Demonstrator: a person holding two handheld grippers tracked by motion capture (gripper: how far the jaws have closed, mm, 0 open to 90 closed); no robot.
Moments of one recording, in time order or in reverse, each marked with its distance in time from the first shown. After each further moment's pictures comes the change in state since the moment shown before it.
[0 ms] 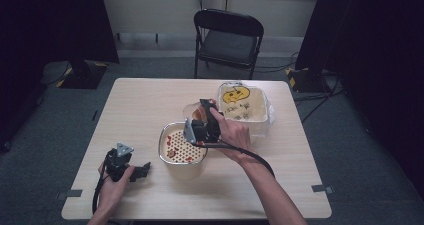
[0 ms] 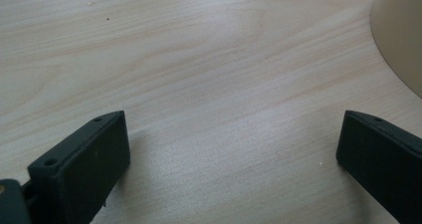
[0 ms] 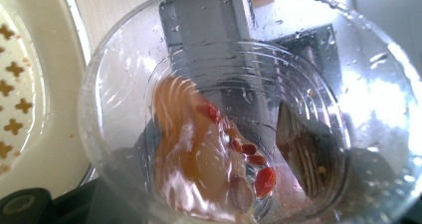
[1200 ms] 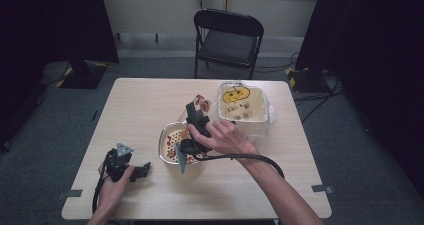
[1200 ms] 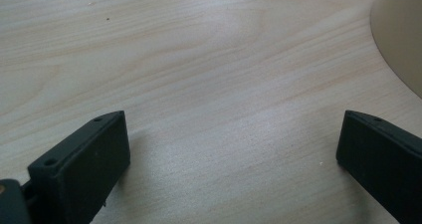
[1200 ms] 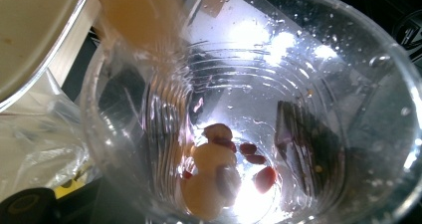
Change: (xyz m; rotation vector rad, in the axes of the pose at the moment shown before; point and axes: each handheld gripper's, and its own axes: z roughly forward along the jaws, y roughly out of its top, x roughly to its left) left arm 0.001 0.000 0.000 0.007 0.001 0.010; right arm 0.034 0.016 -0.008 0.055 -0.308 -0.779
